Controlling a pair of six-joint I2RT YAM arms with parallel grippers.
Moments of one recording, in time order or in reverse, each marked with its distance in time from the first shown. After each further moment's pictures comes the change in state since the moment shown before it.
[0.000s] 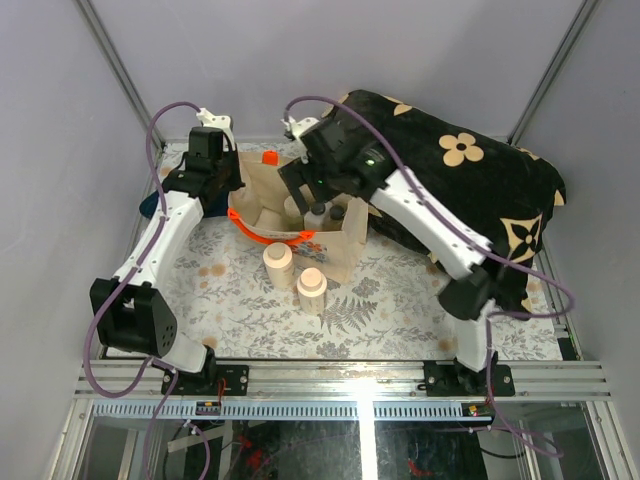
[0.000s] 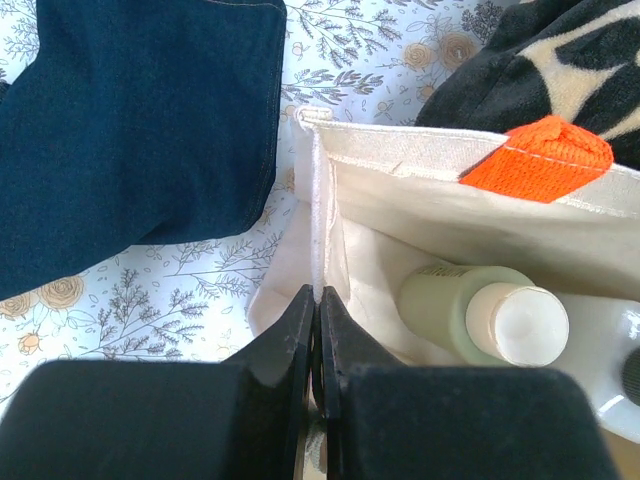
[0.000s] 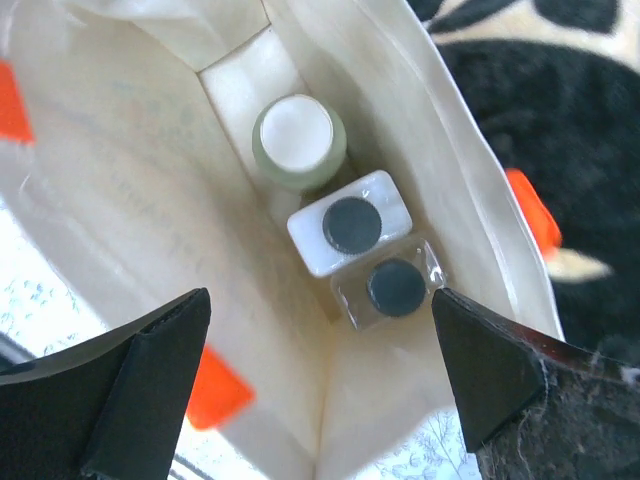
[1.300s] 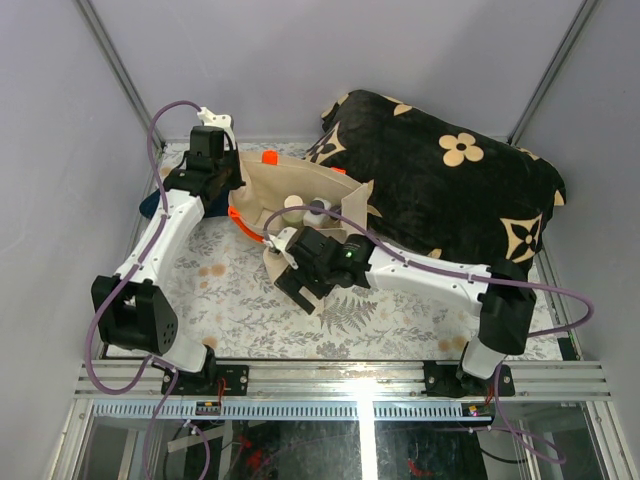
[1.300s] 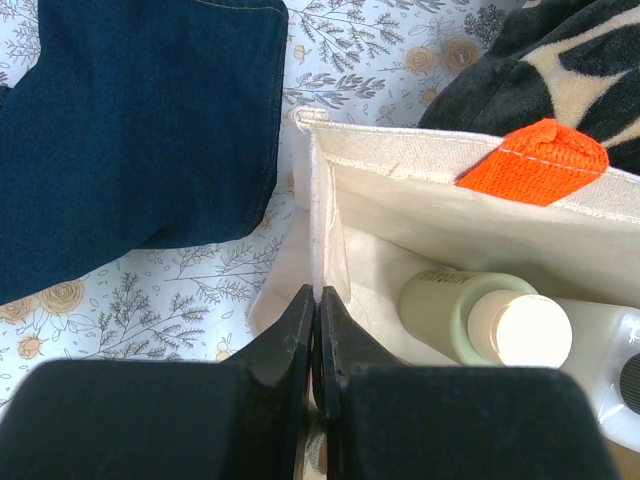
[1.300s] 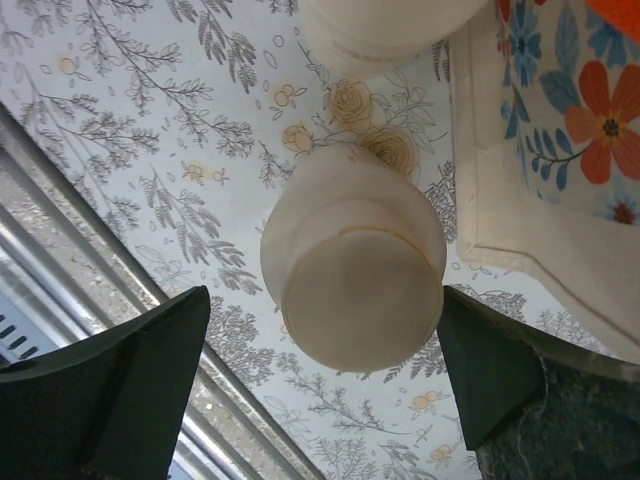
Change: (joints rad) left arm 0.000 0.021 0.011 0.008 -0.006 0.000; right arm 0.282 -0.367 -0.908 0.344 -0.081 0.006
